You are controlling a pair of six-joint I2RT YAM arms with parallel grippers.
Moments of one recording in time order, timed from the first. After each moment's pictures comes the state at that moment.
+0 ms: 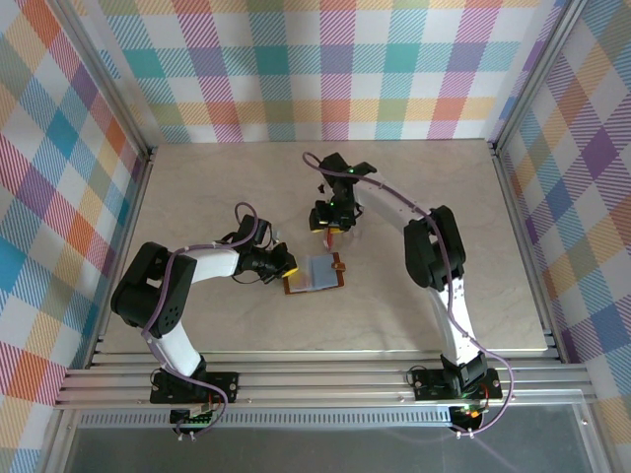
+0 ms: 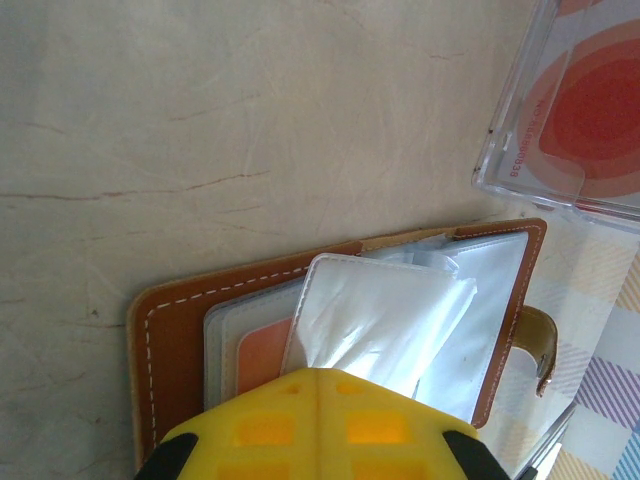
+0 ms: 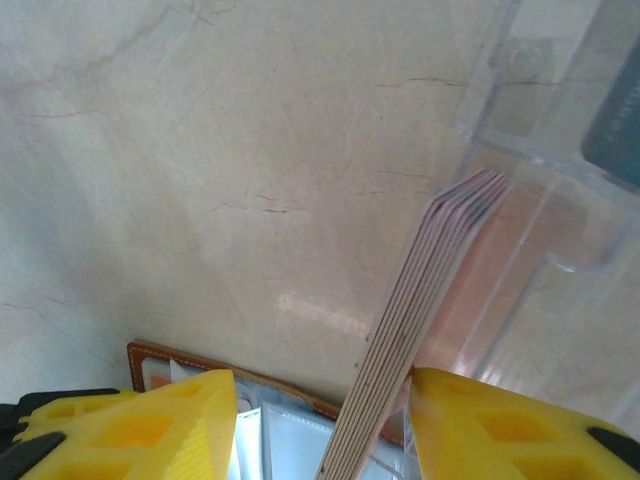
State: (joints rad) left arm -0.41 1.72 0.80 -0.08 0.51 -0.86; right arm 0.58 2.26 1.96 -1.01 -0.28 0.44
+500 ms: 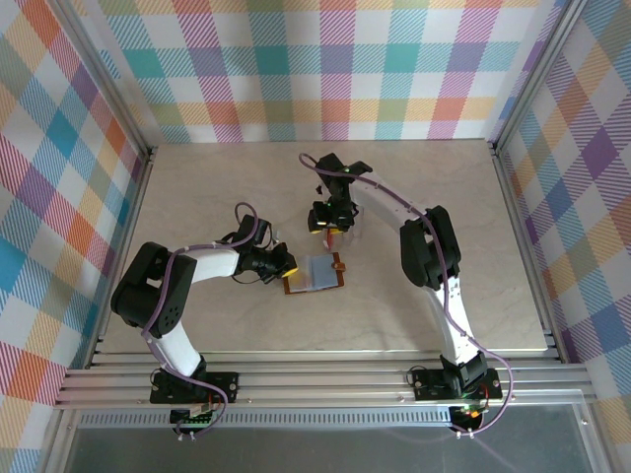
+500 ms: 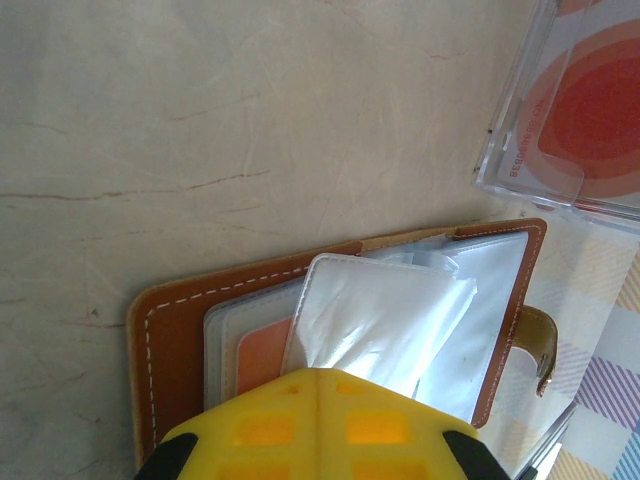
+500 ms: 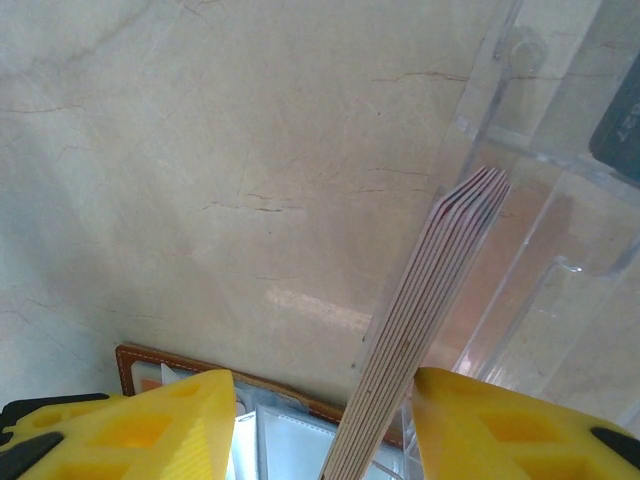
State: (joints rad) left arm -0.41 1.72 0.80 -0.08 0.51 -0.86; right arm 0.59 2.28 2.00 -1.05 -0.26 0.44
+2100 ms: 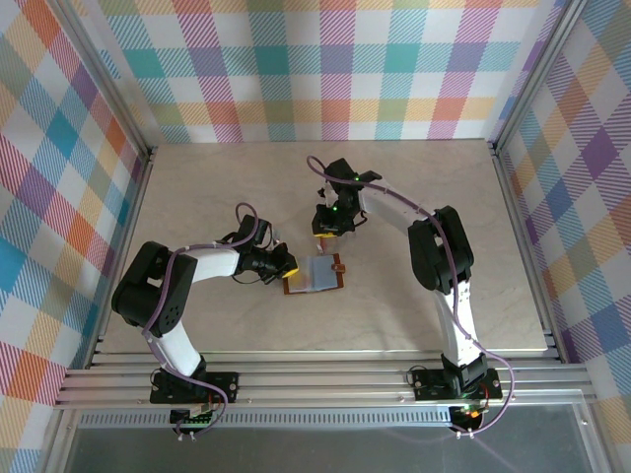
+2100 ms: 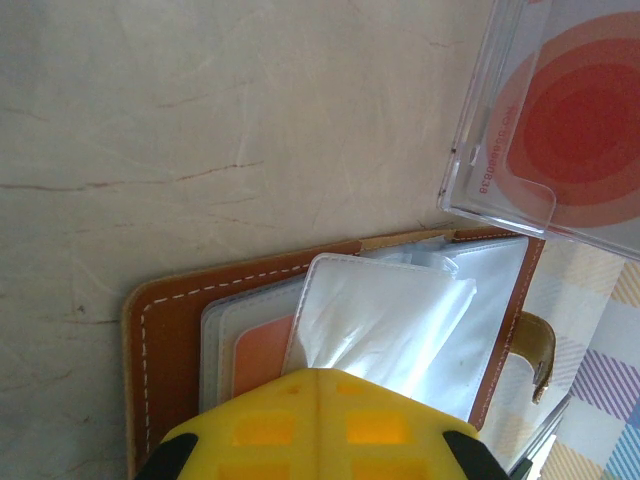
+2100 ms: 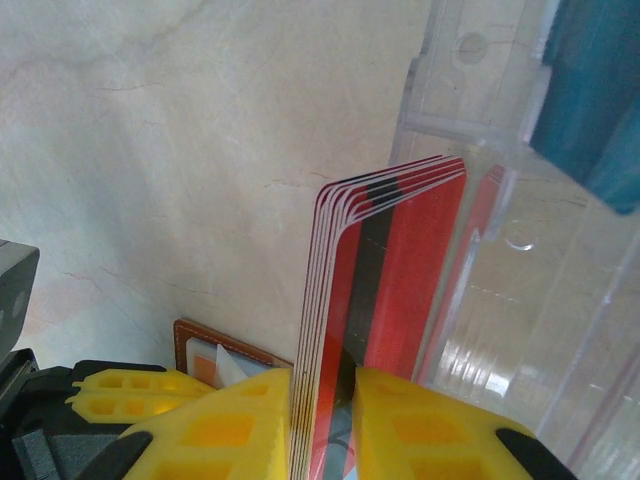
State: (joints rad) left arm -0.41 1.73 0.80 -0.08 0.53 -0.86; right arm 0.57 2.18 1.78 -0.83 -0.41 0.44
